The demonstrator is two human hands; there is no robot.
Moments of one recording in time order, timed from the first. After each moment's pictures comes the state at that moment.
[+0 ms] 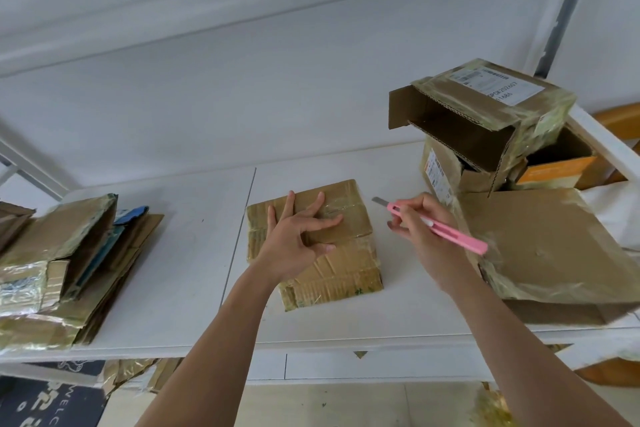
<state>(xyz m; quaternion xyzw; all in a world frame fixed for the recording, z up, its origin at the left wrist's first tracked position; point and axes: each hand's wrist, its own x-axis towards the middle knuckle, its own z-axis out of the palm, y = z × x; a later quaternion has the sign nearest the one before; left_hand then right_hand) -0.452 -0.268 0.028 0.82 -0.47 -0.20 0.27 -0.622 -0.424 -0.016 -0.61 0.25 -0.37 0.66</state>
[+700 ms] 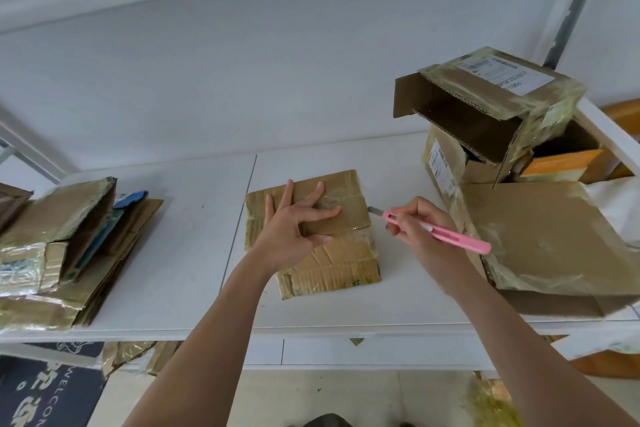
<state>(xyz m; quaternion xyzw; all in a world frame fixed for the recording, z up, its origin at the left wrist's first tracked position) -0.446 -0.260 0.021 0.81 -0.48 -0.20 0.27 -0.629 -0.413 -0.025 -0.64 0.22 -0.31 0.67</state>
